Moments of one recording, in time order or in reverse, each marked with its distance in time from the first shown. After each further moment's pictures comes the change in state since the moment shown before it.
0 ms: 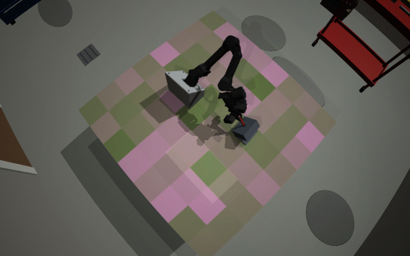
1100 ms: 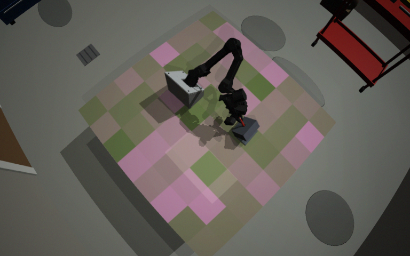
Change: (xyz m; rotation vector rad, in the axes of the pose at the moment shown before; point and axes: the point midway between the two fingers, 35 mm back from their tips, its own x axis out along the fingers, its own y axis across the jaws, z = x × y) arm 0.013 0.000 0.000 -0.004 -0.002 0.004
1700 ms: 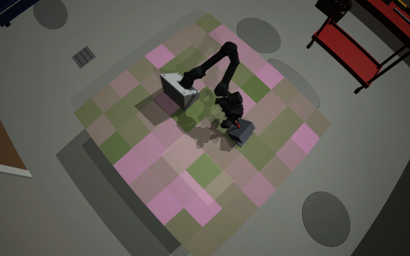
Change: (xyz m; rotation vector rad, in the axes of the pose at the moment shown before) arm 0.010 0.000 0.000 0.000 -0.002 -0.001
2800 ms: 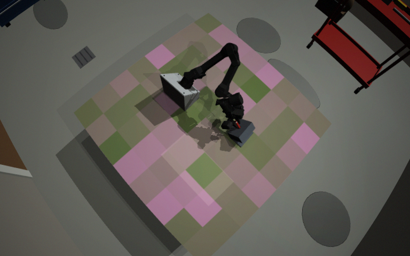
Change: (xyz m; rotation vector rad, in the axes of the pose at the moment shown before) arm 0.007 0.000 0.001 0.000 0.002 0.003
